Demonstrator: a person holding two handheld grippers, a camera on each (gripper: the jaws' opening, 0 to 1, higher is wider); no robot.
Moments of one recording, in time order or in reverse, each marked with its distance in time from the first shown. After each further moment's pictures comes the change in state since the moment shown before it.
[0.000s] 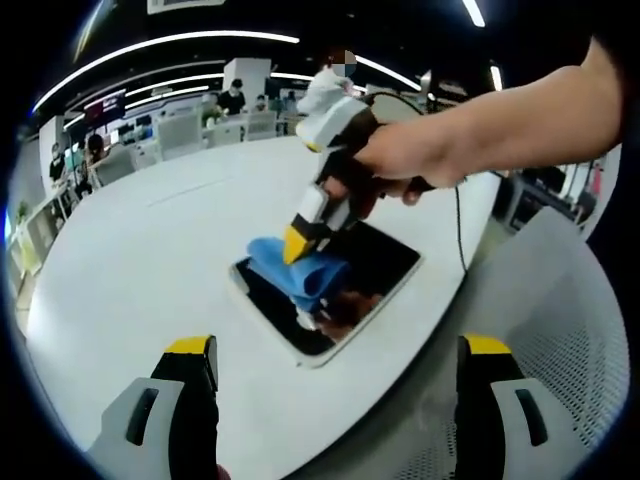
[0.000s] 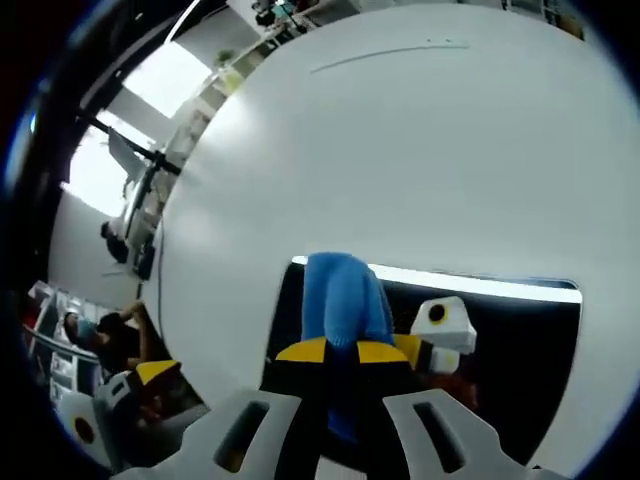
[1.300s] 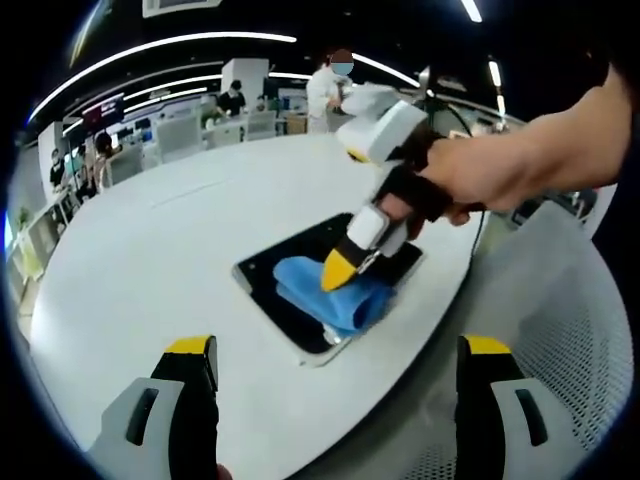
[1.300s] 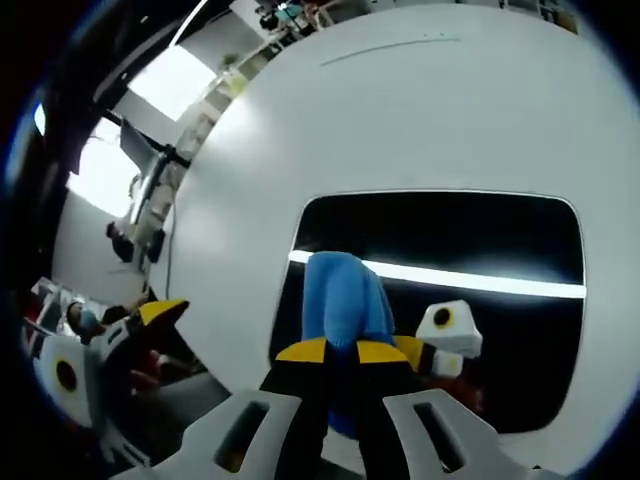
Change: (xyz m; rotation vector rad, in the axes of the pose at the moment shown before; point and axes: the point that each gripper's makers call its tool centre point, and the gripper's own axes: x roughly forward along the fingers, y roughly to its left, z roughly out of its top) left arm 0.001 0.001 -0.002 0.020 0.009 0.013; right arm -0.011 0.011 -0.053 0.003 -0.021 0.023
